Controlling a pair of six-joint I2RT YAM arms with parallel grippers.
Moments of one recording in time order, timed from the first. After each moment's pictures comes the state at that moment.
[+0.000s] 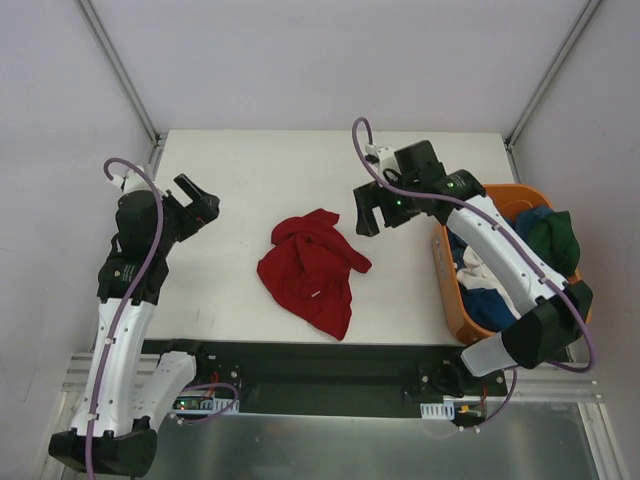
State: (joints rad) left arm -0.05 0.77 1.00 -0.61 -0.02 -0.60; right arm 0.55 1.50 1.56 -0.90 -0.27 0.05
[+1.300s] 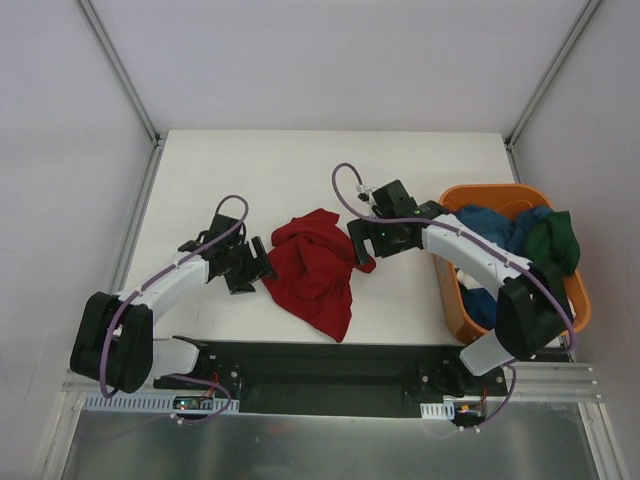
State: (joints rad) left arm -0.31 1.24 0.65 -0.50 0.27 -0.75; right arm 0.58 1.51 1.14 -0.70 -0.08 0.19
